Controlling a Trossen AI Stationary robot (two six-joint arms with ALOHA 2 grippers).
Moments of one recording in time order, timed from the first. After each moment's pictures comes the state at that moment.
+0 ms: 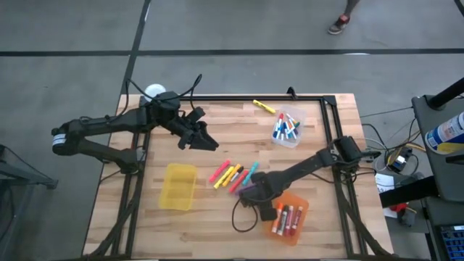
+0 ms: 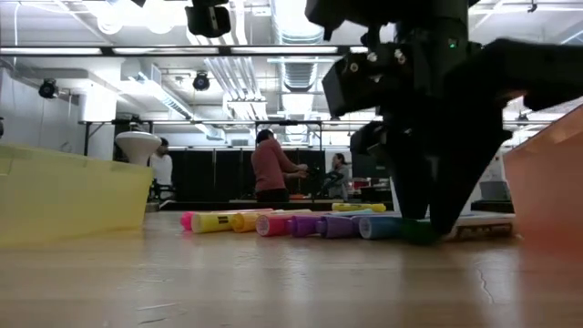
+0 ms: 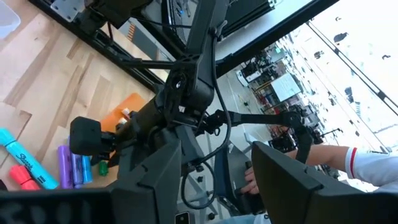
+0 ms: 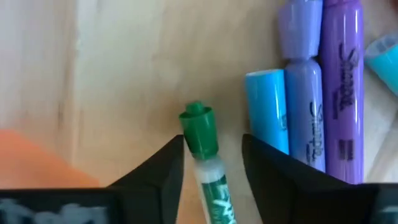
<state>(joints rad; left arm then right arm) 0.25 1.12 1.04 -0.11 0.70 -0.78 0.35 2.01 1.38 -0.79 -0.05 0.18</state>
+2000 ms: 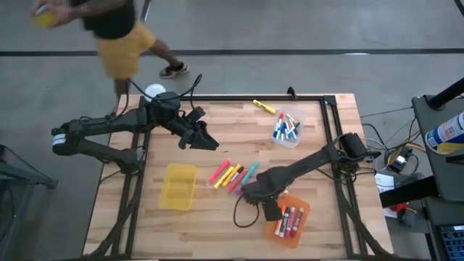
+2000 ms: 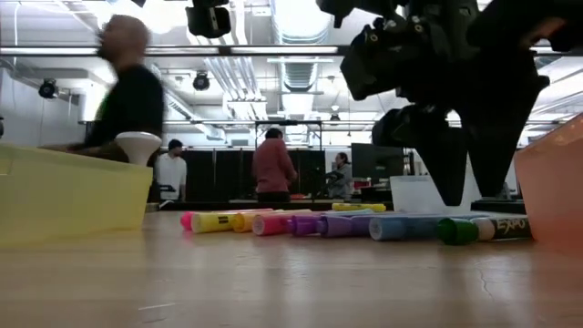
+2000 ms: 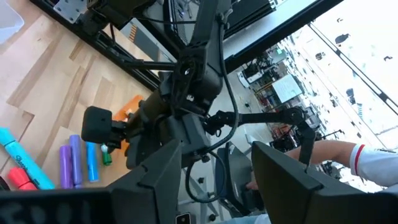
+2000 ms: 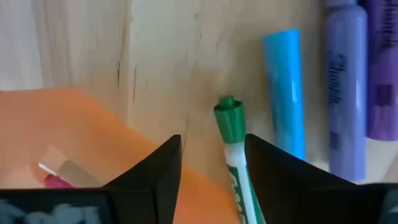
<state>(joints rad) 0.25 1.12 1.04 -0.11 0.70 -0.78 0.33 1.95 1.37 -0.89 -0.21 0.22</state>
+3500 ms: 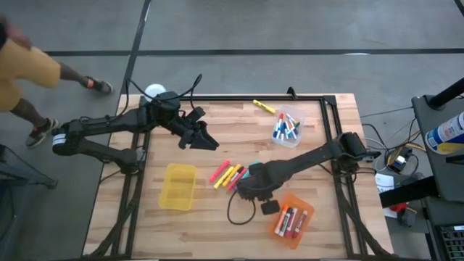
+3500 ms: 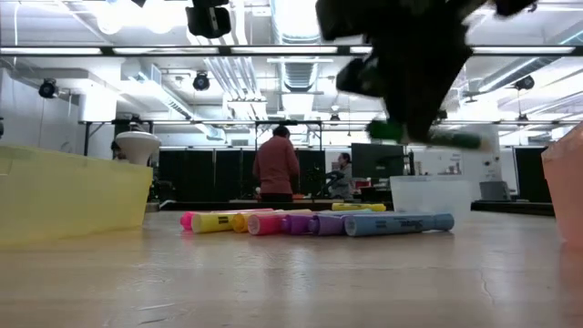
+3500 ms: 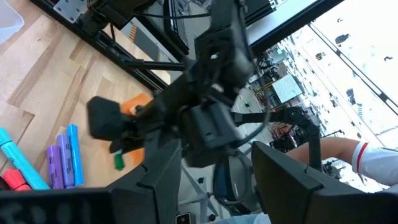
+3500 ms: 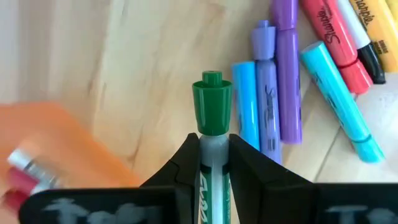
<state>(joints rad) 0.25 1.12 1.04 -0.11 0.69 -0.78 0.32 1.95 1.58 -1.07 -0.05 0.06</state>
